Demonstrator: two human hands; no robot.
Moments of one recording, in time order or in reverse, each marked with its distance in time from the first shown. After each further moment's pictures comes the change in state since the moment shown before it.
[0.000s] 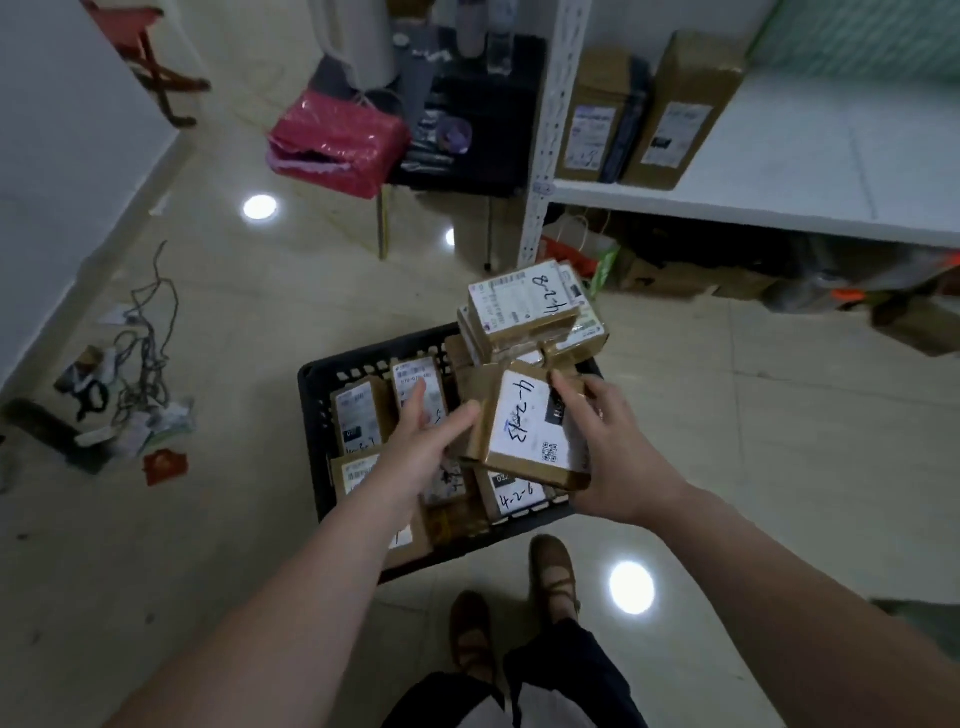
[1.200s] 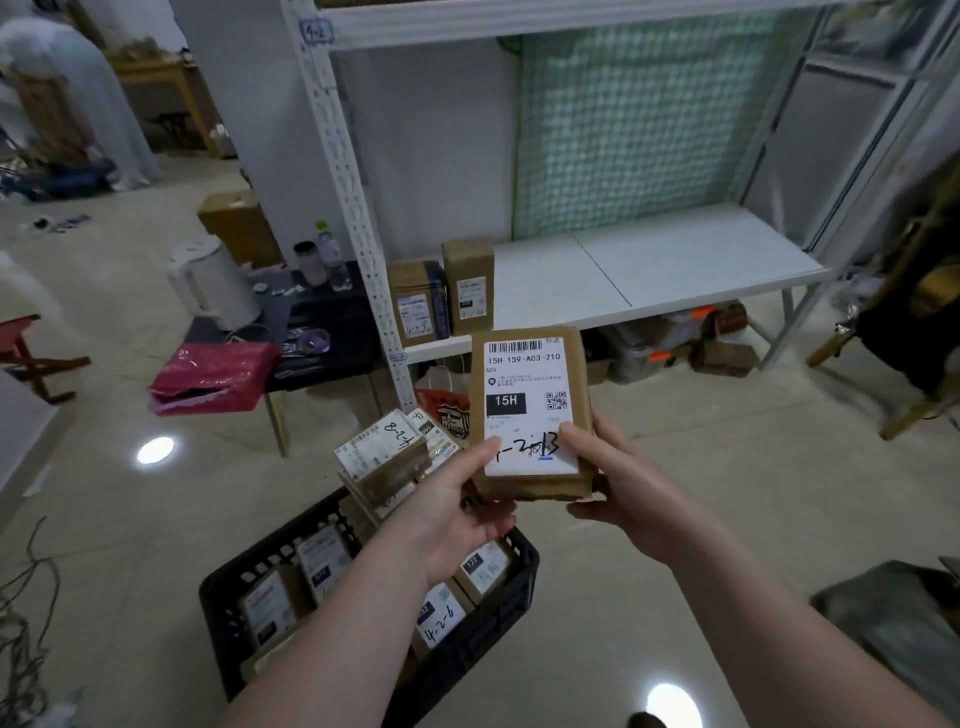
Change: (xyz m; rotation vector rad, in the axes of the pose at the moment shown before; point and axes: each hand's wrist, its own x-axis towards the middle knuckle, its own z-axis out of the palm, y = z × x) left_hand -0.106 0.070 0.157 -0.081 -0.458 0.021; right_hand -0.157 -0.004 -0.125 1.209 0.456 0.254
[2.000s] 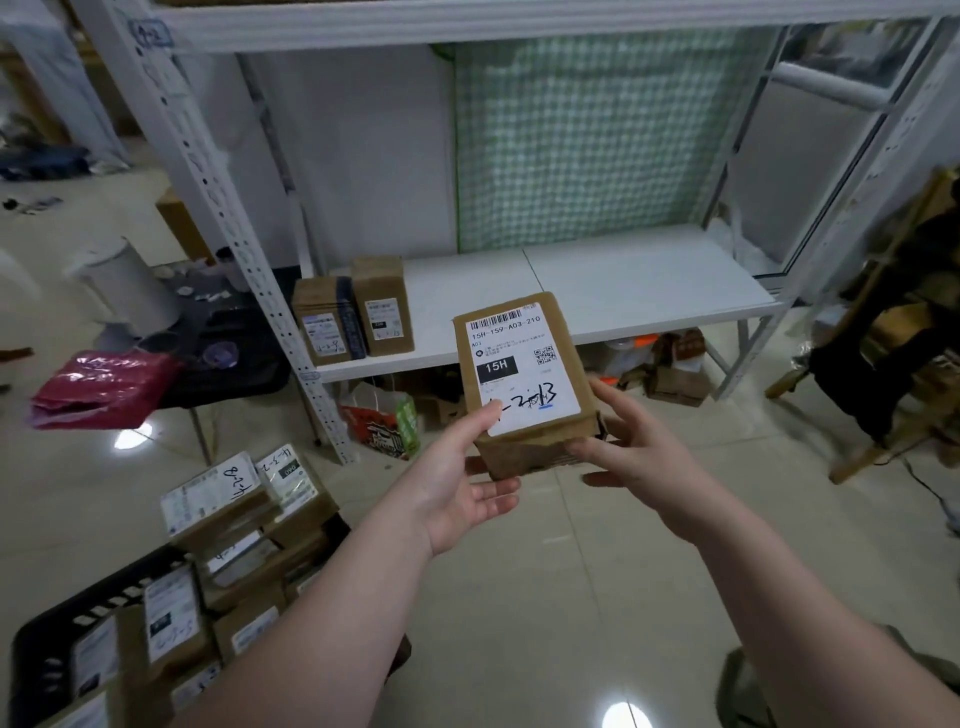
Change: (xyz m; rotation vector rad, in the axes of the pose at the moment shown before) left_hand 0.122 0.005 0.237 0.004 -0.009 0.002; right_hand 0.045 -0.060 -0.266 -0.213 0.051 -0.176
